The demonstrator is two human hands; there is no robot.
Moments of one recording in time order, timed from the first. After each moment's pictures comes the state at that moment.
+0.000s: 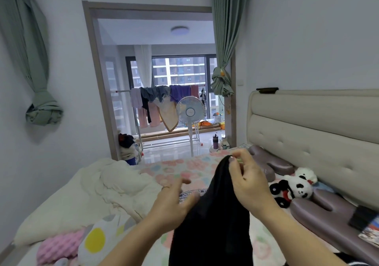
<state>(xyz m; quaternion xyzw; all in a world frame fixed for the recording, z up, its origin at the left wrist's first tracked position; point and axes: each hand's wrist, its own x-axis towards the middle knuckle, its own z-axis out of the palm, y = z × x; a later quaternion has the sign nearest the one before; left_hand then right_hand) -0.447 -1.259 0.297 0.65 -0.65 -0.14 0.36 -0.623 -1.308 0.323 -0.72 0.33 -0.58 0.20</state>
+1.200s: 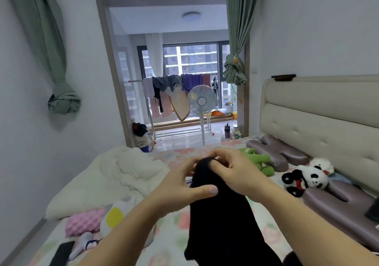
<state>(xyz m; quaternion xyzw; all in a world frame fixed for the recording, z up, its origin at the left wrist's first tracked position) -0.444 -1.225 0.323 0.52 -0.70 -0.25 0.42 -0.598 -1.286 0.336 -0.81 0.27 -0.39 0.34</state>
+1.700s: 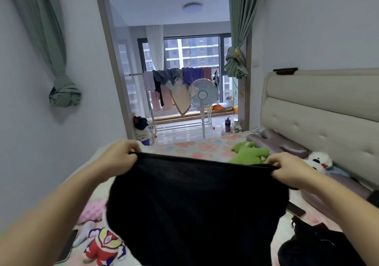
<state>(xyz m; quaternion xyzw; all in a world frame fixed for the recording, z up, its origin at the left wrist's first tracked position) -0.343 -1.220 0.350 0.76 -0.58 -0.03 0.30 -0.698 -1.347 0.305 -0.80 0.55 -0.18 0.14</state>
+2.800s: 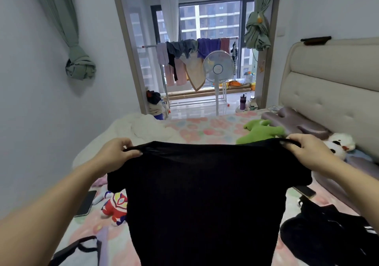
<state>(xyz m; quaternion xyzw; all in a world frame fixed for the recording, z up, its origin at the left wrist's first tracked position) -0.308 -1.218 0.276 0.81 -0.51 -0.06 0.29 -0.724 -1.397 0.260 -0.81 0.47 -0.31 0.16</state>
